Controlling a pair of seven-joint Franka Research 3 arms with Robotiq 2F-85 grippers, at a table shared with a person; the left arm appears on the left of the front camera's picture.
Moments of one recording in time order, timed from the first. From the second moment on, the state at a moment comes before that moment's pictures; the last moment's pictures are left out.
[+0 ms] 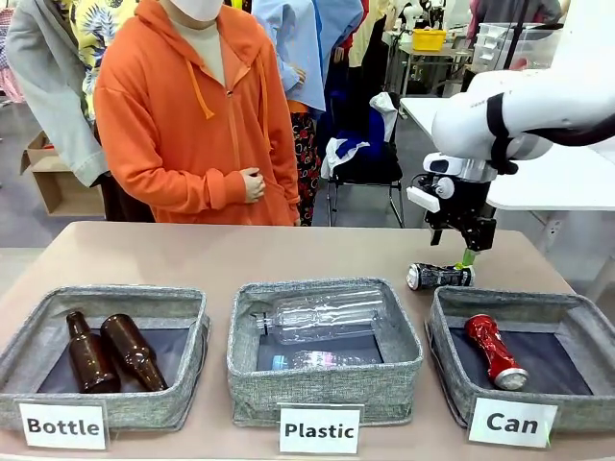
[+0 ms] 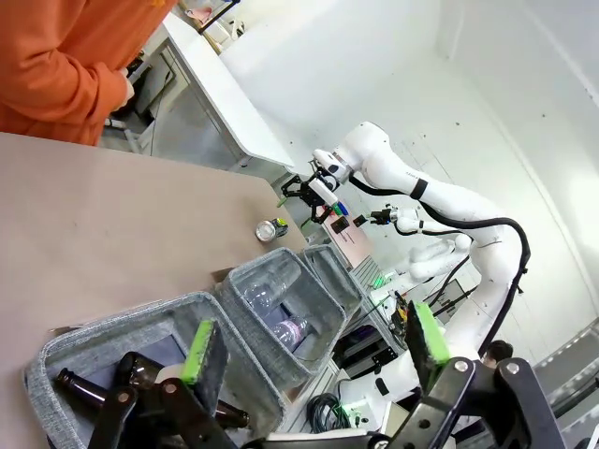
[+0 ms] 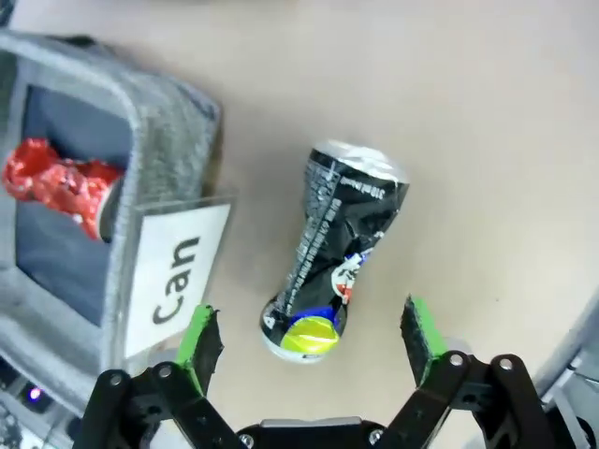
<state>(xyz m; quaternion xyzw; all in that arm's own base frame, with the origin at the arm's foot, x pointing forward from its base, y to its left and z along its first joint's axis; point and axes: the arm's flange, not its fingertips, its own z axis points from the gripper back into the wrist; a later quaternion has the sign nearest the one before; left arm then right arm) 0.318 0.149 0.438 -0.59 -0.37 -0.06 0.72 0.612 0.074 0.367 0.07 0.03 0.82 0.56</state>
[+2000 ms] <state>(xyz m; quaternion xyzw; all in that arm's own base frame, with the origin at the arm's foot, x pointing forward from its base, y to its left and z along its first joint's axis) 0.318 0.149 0.438 -0.59 -0.37 -0.06 0.72 0.612 0.088 0.309 0.08 0.05 0.74 0.67</state>
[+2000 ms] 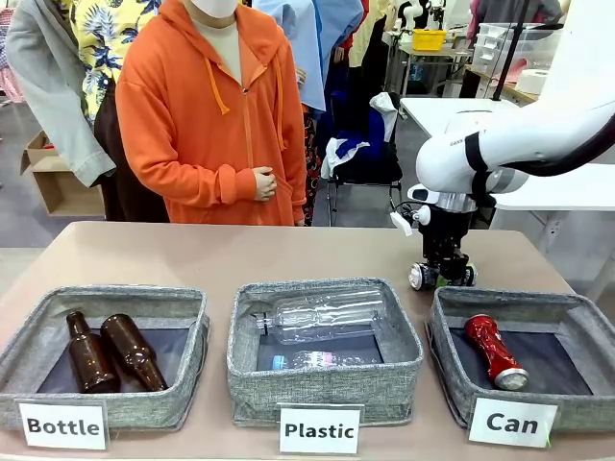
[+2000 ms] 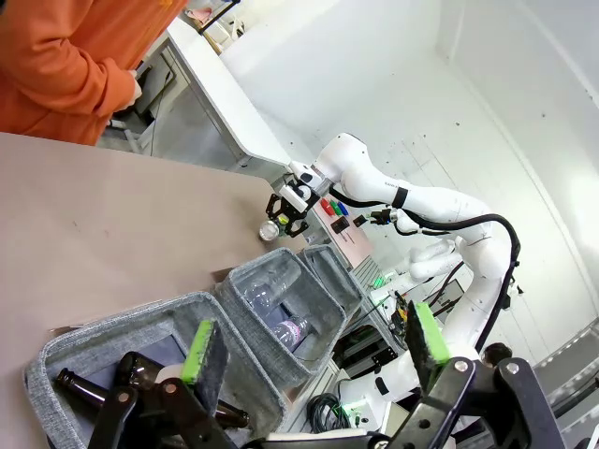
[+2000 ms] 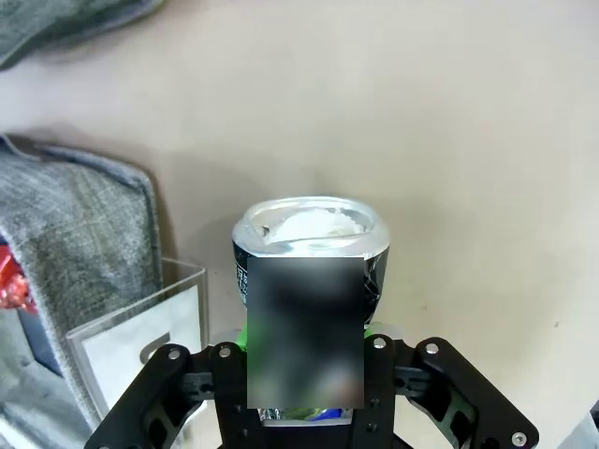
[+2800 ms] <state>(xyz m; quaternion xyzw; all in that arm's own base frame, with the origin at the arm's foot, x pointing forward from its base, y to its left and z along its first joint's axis) 0.318 0.149 0.439 -0.59 -0.37 -0.06 0.72 0.454 0.024 0.456 0.01 0.05 0.70 0.71</state>
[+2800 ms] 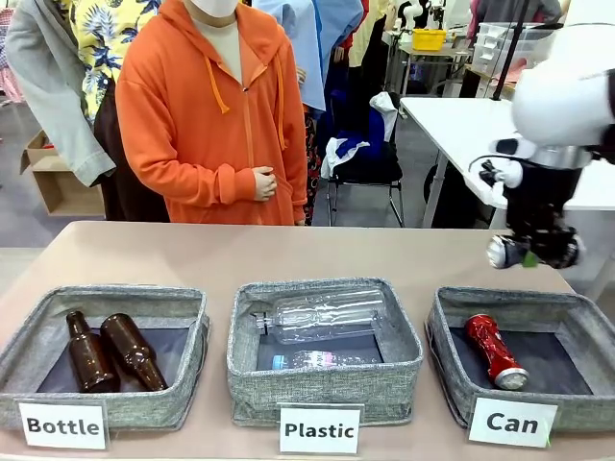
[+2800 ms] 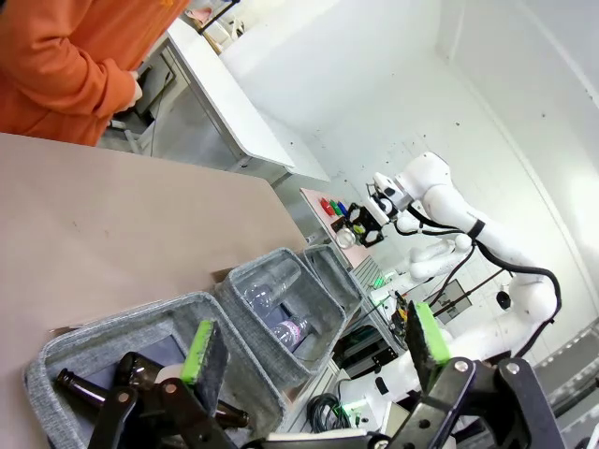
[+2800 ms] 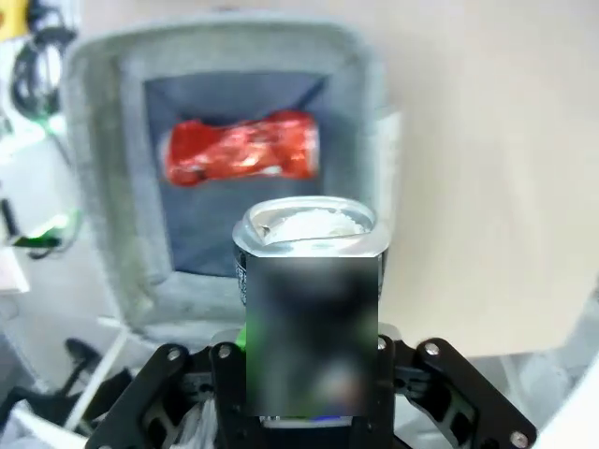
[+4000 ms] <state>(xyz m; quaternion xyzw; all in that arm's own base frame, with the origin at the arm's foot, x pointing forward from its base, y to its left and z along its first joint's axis) 0.318 0.149 0.439 -0.59 -0.37 -0.06 0.72 0.434 0.029 0.434 0.03 0.05 0.71 0.71</state>
